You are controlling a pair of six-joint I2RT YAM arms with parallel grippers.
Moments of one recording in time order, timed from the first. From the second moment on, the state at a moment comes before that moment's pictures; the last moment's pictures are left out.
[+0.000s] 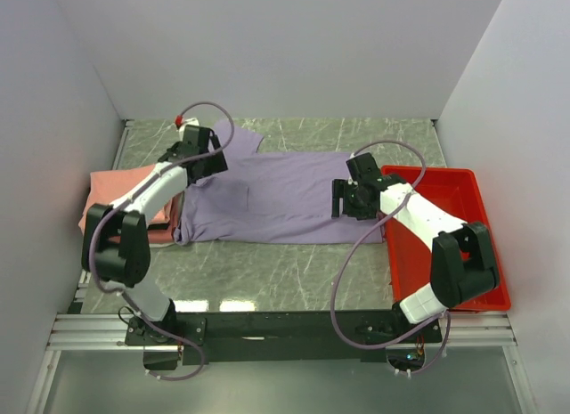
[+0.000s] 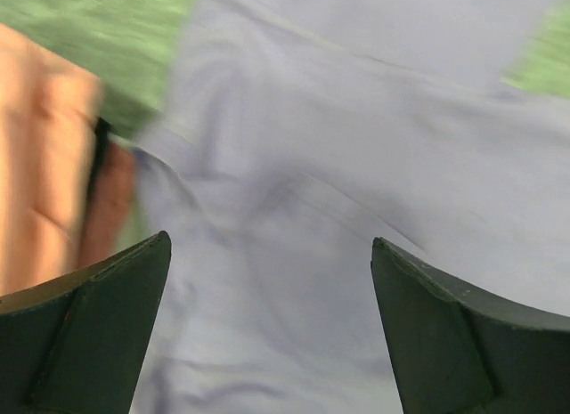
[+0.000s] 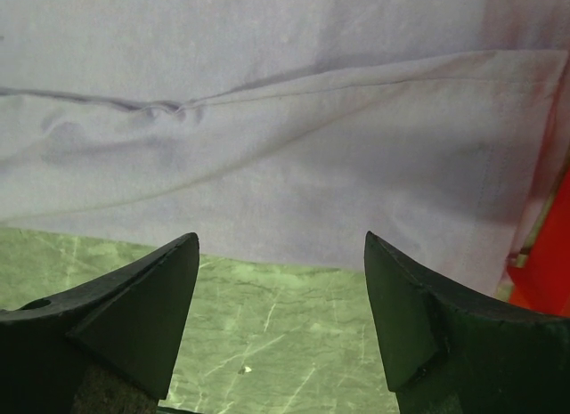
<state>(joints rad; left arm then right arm) -0.23 1.70 1.28 -0.39 -0.32 -0.45 0.35 1.51 1.04 -0.63 0.01 0.38</state>
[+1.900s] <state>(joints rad) -0.59 1.40 0.83 -0.31 -0.34 -0.84 0.51 1.50 0.93 -0.45 -0.06 0.46</state>
